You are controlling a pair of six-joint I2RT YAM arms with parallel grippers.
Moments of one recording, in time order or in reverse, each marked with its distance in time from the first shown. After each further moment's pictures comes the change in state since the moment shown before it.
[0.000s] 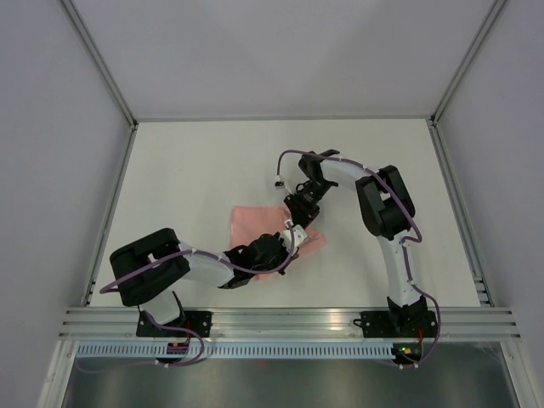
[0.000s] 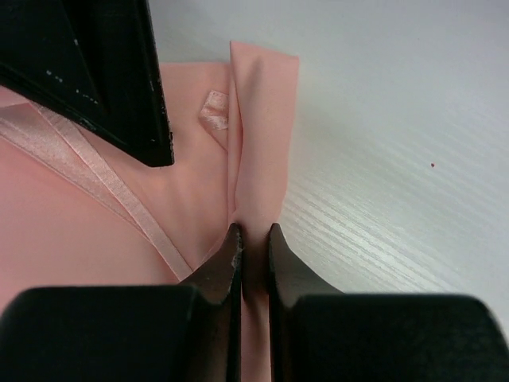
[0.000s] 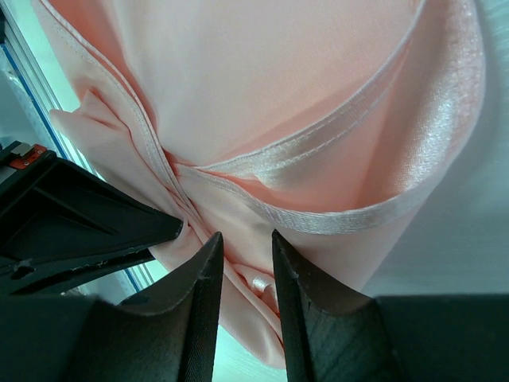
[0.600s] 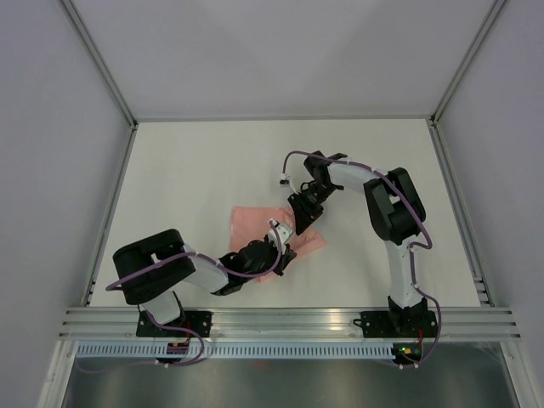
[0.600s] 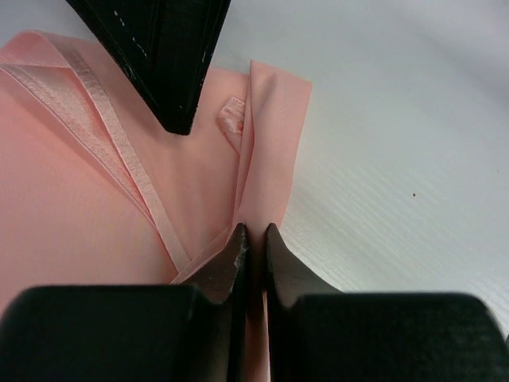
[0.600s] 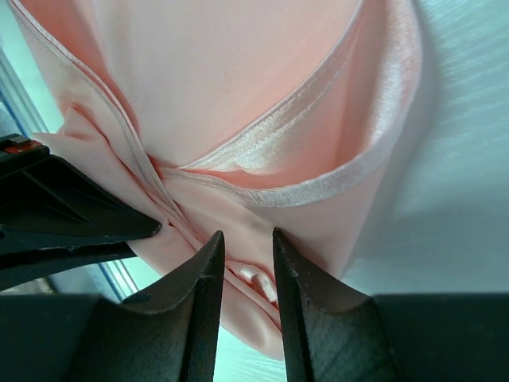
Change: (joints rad) left arm 0.005 0.022 -0.130 0.271 -0.045 -0.203; right arm -0.018 -0.097 -0.137 0.155 0.014 0.087
